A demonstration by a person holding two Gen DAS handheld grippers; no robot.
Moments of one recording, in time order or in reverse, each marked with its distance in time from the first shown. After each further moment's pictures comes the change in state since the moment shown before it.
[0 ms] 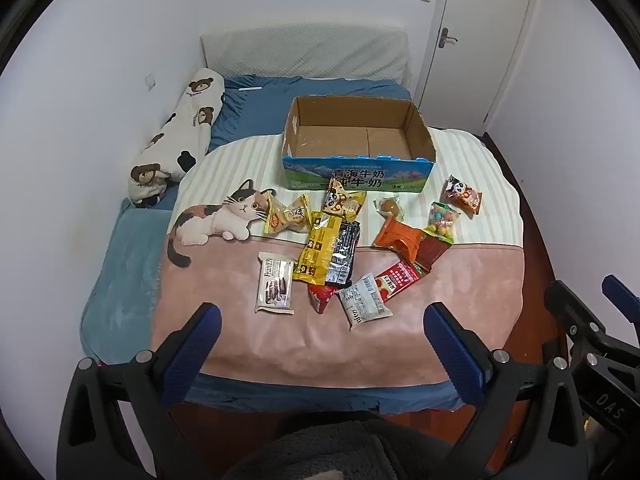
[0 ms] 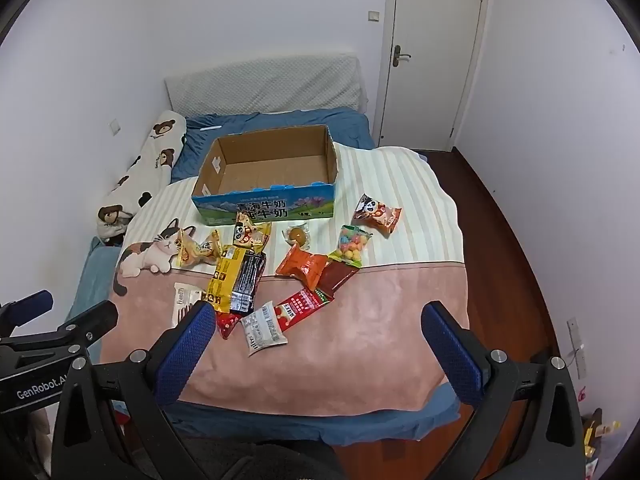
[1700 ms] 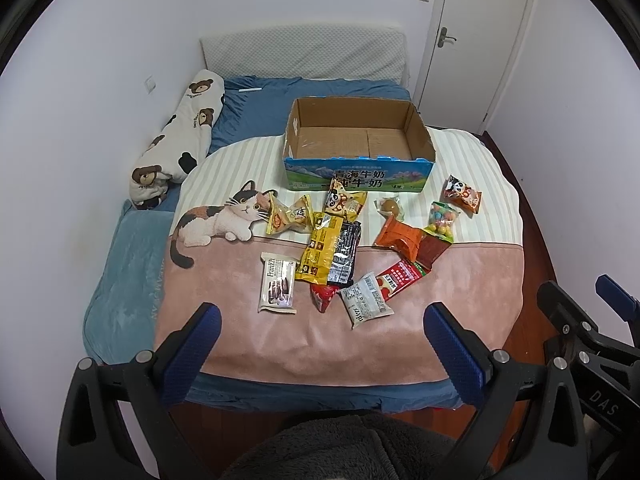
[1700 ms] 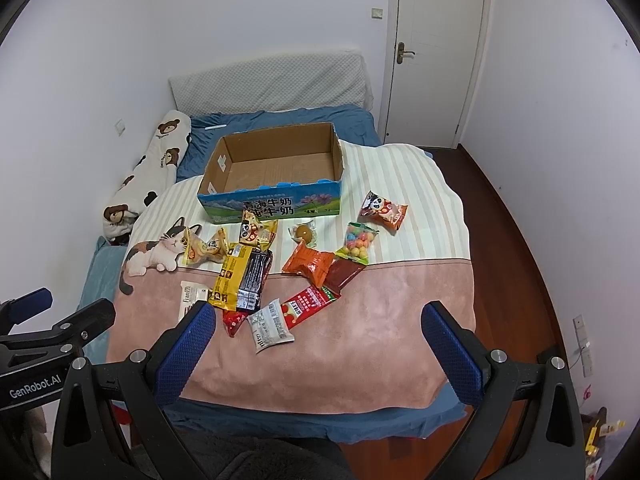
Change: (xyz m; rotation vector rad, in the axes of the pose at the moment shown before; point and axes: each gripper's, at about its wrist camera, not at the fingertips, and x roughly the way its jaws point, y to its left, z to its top) left arm -0.008 -0.001 0.000 0.010 -0.006 0.006; right arm -0.003 0.006 -0.008 0.002 0.004 0.018
